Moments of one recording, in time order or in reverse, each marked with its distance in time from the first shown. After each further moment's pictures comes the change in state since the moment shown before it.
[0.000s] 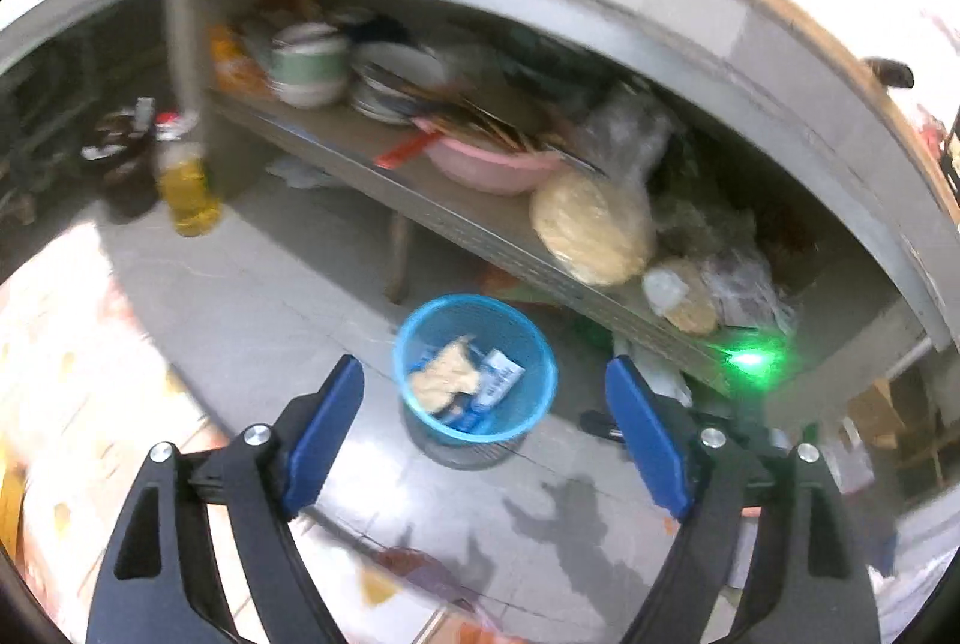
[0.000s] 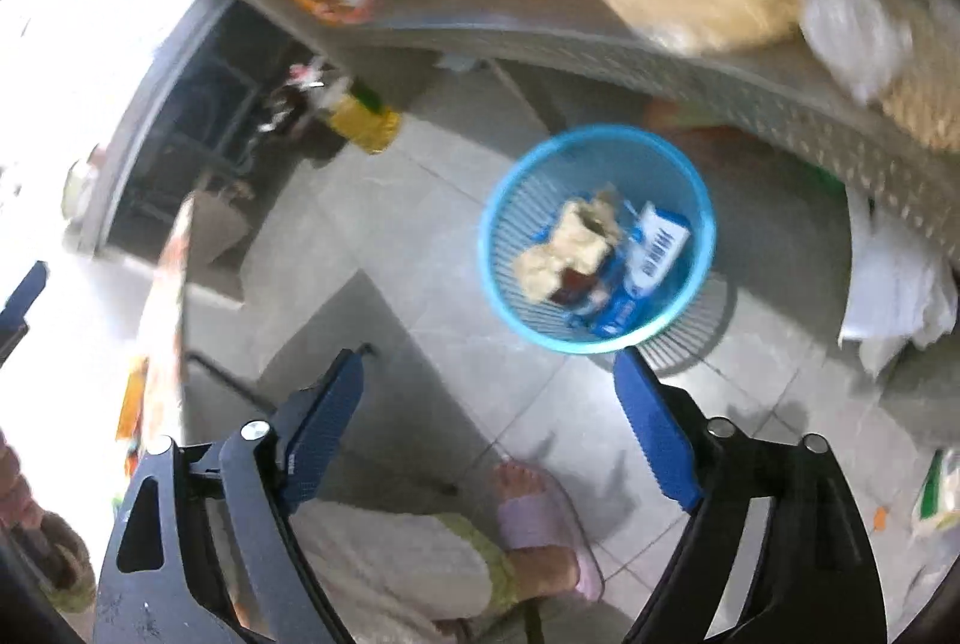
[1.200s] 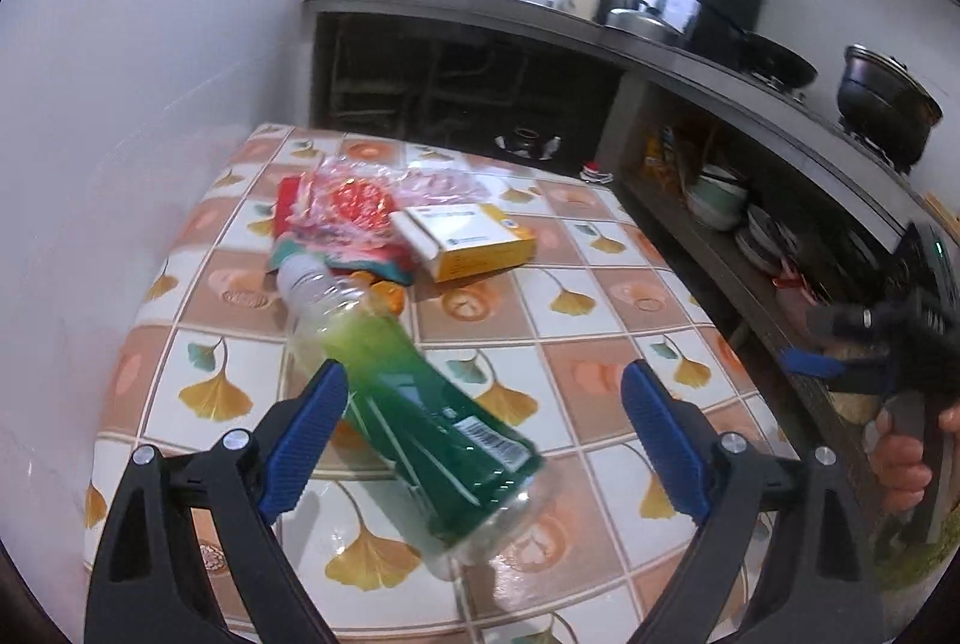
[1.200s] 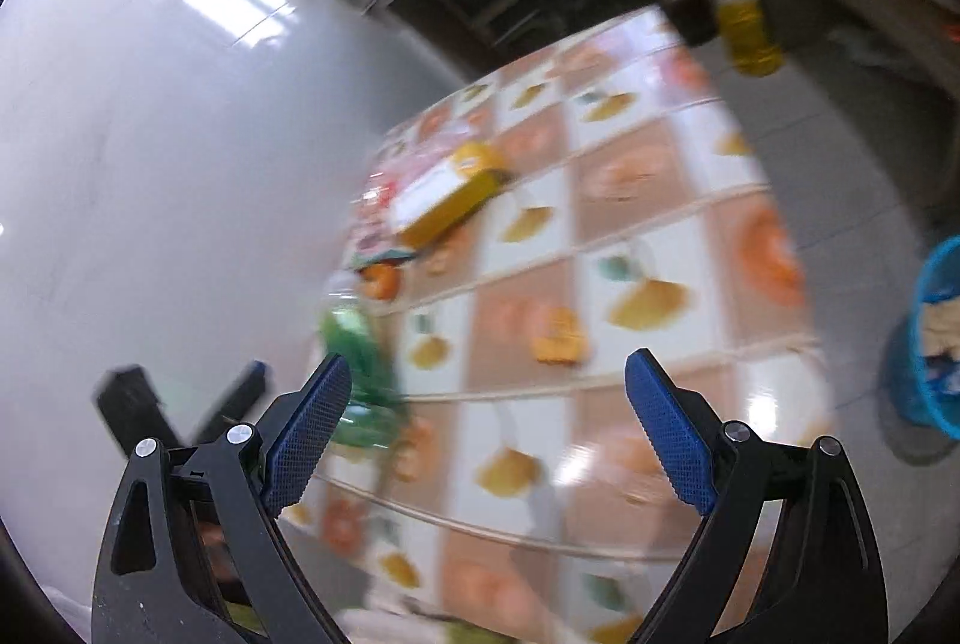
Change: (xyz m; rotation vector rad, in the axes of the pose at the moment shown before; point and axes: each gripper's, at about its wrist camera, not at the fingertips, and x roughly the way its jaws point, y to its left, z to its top) left arm -0.242 0.178 -0.255 -0.537 -0.334 0.589; right arm 0.054 0.333 -0.067 -0.457 0.387 0.507
